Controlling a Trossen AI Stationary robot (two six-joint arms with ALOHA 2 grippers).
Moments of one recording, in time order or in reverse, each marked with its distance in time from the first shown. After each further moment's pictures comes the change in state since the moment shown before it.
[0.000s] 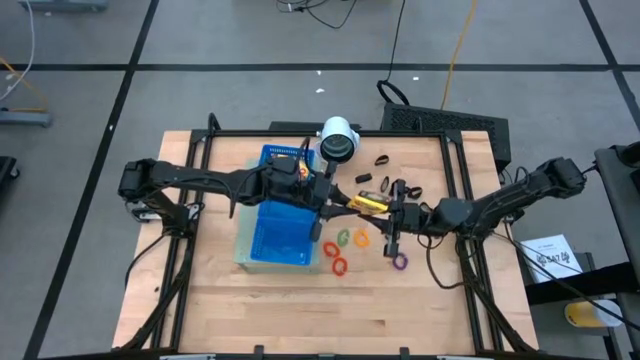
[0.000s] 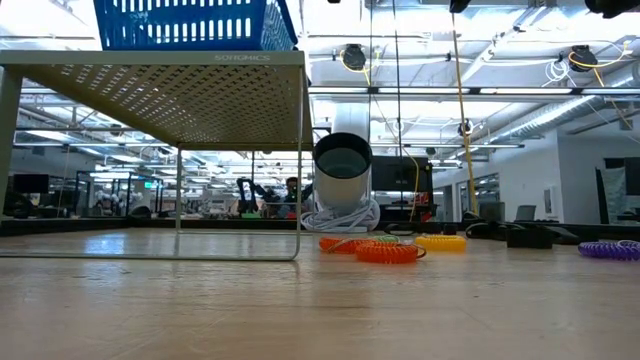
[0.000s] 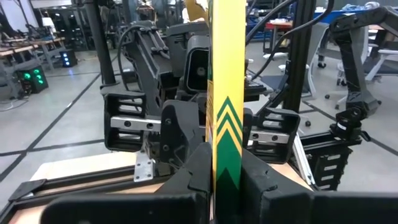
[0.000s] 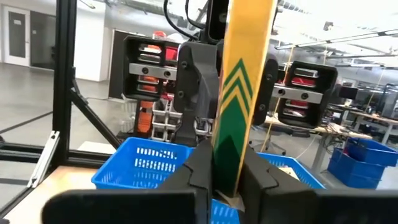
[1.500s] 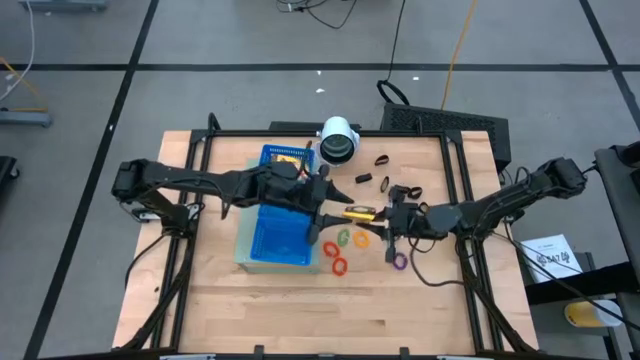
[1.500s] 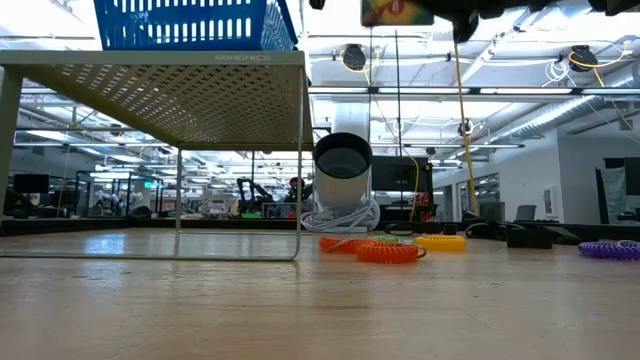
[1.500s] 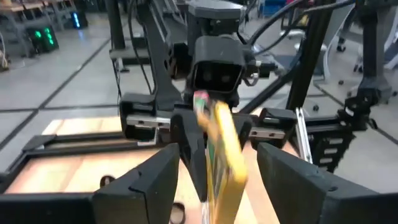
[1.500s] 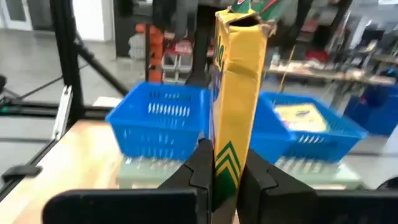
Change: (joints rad) left arm -0.037 -0.050 0.006 -0.174 -0.100 -0.058; right arm -0.012 -0.004 0.001 -0.295 0.002 0.206
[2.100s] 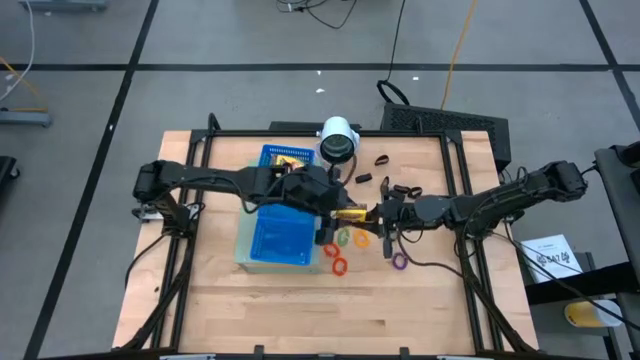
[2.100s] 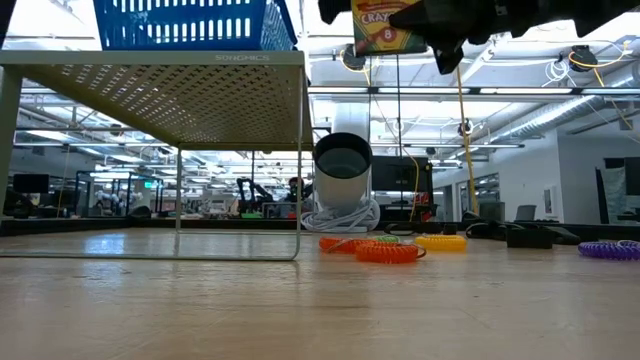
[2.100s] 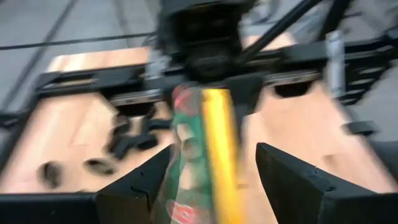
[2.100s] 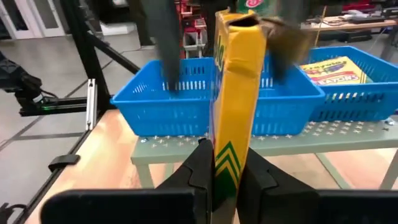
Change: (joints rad) left arm -0.006 0.164 0.289 -0.449 -0.091 0.067; right arm -0.112 0.025 -0.001 -0.050 -0.239 0.168
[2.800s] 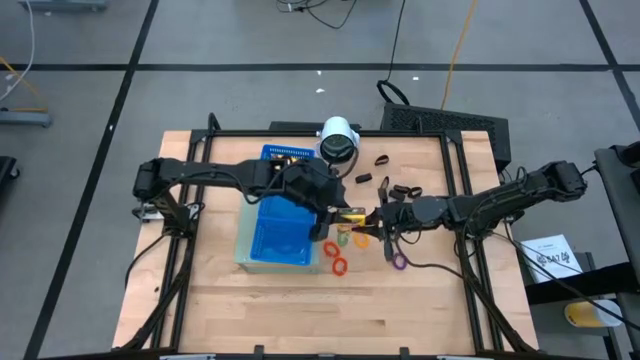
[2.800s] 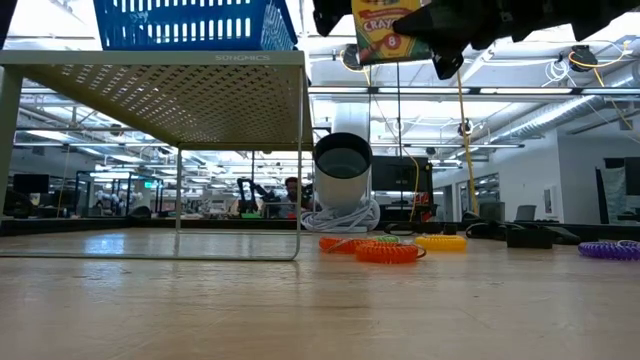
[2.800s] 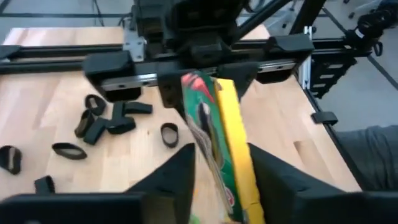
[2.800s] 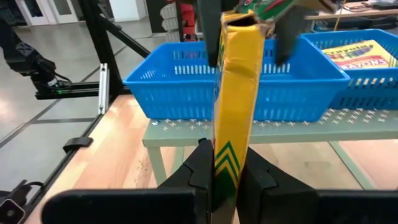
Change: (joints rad) left arm 0.055 0.000 0.000 -0.068 0.176 -0.047; right arm 0.001 0.005 0.000 -0.030 -0.056 -0.001
